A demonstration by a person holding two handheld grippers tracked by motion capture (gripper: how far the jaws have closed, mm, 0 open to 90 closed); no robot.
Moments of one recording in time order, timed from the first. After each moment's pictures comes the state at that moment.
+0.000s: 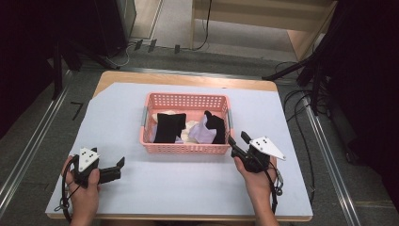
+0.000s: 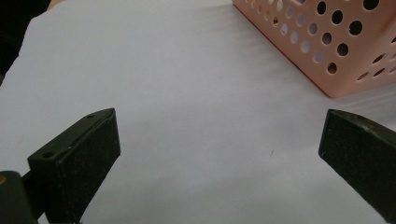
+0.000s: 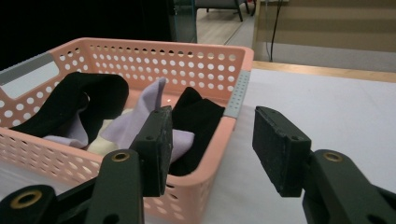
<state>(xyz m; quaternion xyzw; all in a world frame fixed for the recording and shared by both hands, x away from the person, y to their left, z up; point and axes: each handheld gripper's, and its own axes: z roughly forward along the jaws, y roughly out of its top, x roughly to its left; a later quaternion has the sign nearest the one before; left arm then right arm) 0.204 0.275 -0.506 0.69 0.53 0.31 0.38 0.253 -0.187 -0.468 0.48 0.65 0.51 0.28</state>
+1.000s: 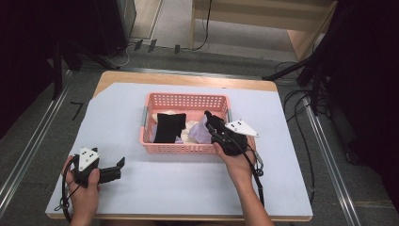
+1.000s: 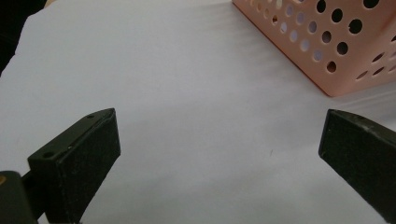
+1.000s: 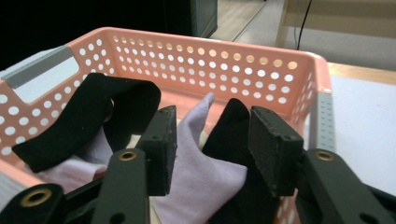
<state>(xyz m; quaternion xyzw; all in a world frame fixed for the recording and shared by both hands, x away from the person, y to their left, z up) 0.205 0.275 -0.506 0.69 0.53 0.30 0.38 0.296 -0.132 -0.458 0.47 0.69 0.49 0.24</state>
